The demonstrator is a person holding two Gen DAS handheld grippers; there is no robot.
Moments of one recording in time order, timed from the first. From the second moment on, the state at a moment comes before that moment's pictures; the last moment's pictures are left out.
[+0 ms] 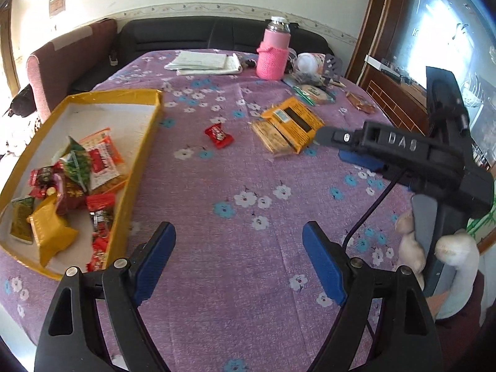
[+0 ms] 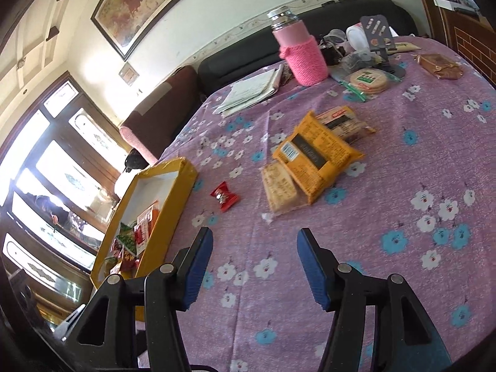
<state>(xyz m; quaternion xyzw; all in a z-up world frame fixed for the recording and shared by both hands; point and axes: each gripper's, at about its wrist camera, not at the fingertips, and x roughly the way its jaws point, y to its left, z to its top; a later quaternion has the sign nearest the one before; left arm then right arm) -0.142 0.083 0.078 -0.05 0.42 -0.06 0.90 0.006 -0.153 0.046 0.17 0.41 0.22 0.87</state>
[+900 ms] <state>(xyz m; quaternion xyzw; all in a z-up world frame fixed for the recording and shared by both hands) -0.102 0.073 0.017 -0.09 0.46 -0.08 0.88 0.054 -0.200 0.043 0.19 0.40 0.14 0.88</state>
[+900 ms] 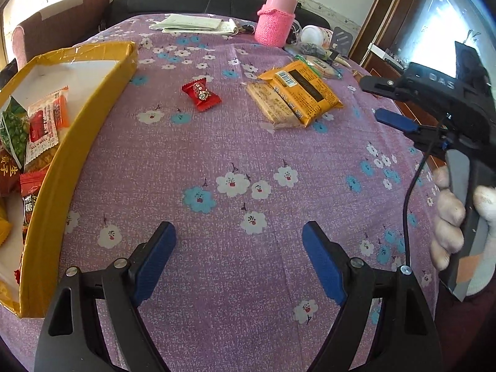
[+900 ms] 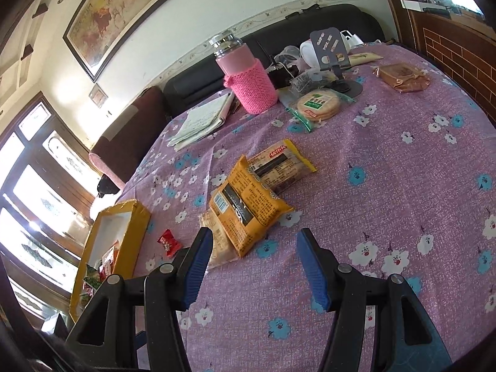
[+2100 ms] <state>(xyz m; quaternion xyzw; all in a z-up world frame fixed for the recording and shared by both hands) -0.100 0.042 0.008 0.02 0.49 -0.08 0.87 0.099 -0.130 0.001 0.03 0.46 0.13 0.88</state>
